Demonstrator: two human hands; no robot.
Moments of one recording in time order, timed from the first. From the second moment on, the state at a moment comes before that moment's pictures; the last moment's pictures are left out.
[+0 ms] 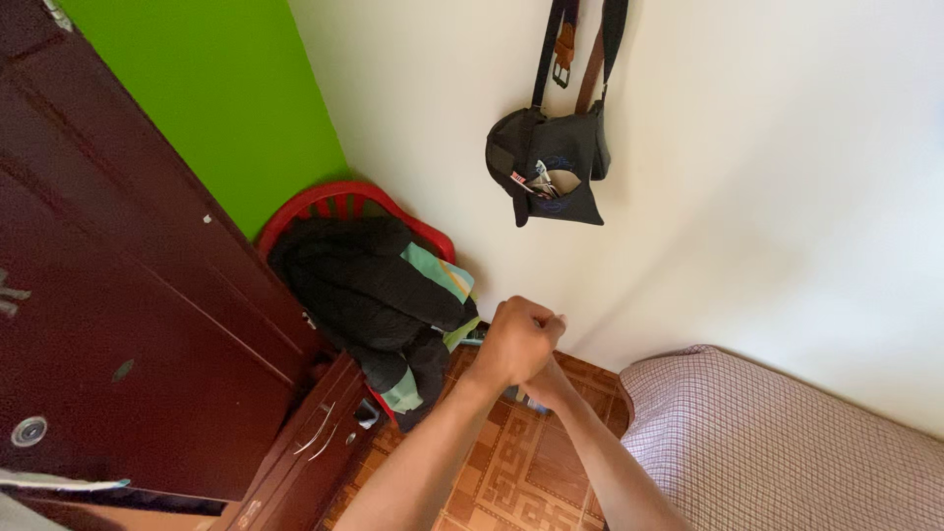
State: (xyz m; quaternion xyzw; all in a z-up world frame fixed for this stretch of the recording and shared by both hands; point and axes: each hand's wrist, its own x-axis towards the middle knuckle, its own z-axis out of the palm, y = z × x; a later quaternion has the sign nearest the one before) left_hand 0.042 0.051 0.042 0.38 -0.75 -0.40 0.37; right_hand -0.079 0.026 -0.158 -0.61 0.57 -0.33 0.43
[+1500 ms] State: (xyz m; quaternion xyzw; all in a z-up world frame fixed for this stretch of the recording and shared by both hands) left_hand 0.134 0.089 0.063 0.40 -0.75 -0.31 0.43; right_hand 0.019 0.039 -0.190 -0.68 0.43 -0.39 0.44
